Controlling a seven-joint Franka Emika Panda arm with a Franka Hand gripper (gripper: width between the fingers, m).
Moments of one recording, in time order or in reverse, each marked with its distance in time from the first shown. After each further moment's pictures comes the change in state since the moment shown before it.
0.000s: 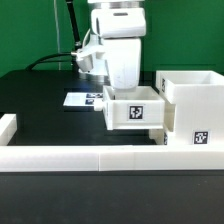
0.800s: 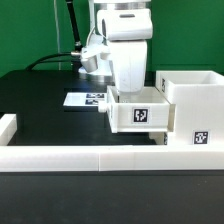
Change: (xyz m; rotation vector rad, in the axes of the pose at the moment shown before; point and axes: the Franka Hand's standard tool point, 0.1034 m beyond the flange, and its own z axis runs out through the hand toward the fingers) arm 0.004 0.001 0.003 0.035 0.000 0.008
